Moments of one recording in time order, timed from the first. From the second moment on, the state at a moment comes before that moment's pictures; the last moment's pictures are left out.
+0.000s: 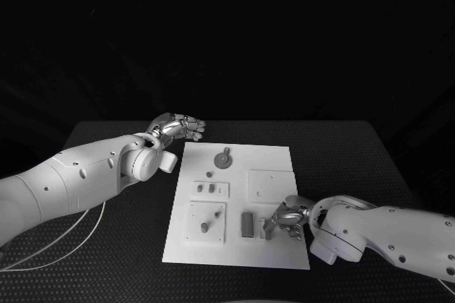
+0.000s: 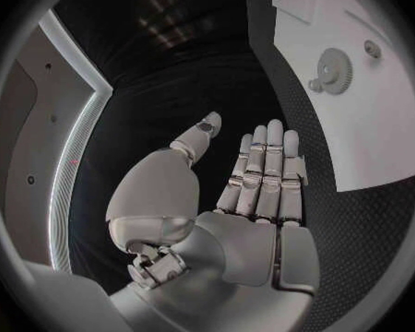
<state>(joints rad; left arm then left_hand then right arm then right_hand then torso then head) 1.24 -0.64 -0.09 1.10 -0.19 -0.19 0.26 1.01 -0.07 0.50 -0.25 0.08 0.81 0.19 0.31 0.48 1.11 0.15 0.08 0.09 0.91 0.11 0.54 0.42 0.04 0.69 0.02 0.47 1.26 1.10 -0.88 -0.20 1.70 -0.84 -0.27 -0.51 0.84 -0.16 0.77 -0.25 0.16 1.06 0.08 0.29 0.59 1.18 -0.03 1.10 1.23 1.31 -0.12 1.18 1.15 0.24 1.23 -0.03 1.01 1.29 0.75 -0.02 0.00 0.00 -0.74</state>
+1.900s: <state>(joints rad) 1.24 -0.64 -0.09 1.10 -0.19 -0.18 0.26 1.01 -0.07 0.50 -0.25 0.08 0.81 0.19 0.31 0.48 1.11 0.15 0.08 0.09 0.91 0.11 0.54 0.42 0.04 0.69 0.02 0.47 1.26 1.11 -0.84 -0.20 1.67 -0.83 -0.25 -0.51 0.80 -0.22 0.73 -0.21 0.08 1.06 0.08 0.29 0.59 1.18 -0.02 1.09 1.23 1.31 -0.12 1.18 1.15 0.24 1.23 -0.03 1.00 1.29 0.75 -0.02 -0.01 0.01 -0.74</state>
